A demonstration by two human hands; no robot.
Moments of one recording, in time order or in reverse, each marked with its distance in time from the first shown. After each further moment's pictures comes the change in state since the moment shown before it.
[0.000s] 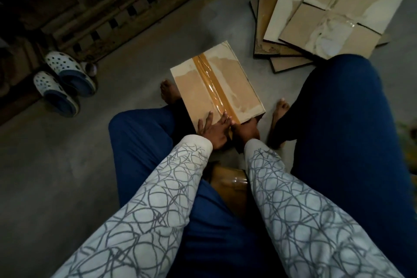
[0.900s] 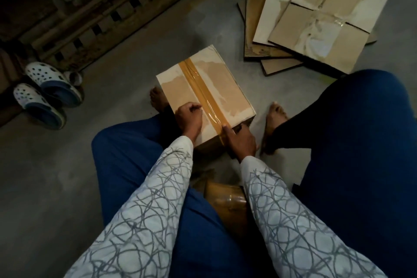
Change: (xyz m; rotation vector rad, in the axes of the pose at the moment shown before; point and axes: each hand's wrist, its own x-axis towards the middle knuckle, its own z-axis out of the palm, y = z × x) left_hand 0.044 -0.017 -0.044 -1.095 0.708 -0.347; right_hand 0.019 0.009 -0.002 -0.217 0.006 -0.153
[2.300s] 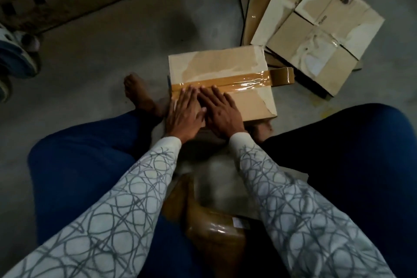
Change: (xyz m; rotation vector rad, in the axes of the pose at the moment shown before) left_hand 0.048 -0.038 0.026 0.765 -0.295 0.463; right_hand 0.086 -0.065 -0.005 -0.902 -0.052 -0.918
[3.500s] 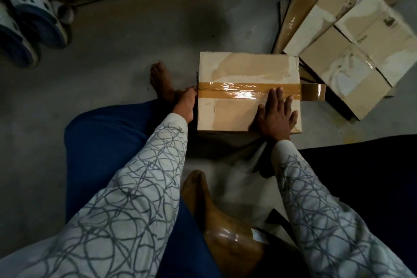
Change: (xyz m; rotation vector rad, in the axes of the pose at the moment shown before) left_hand 0.045 -0.044 -0.030 -1.466 0.132 -0.920; right_hand -0.003 0.033 -0.016 0.177 0.016 0.564
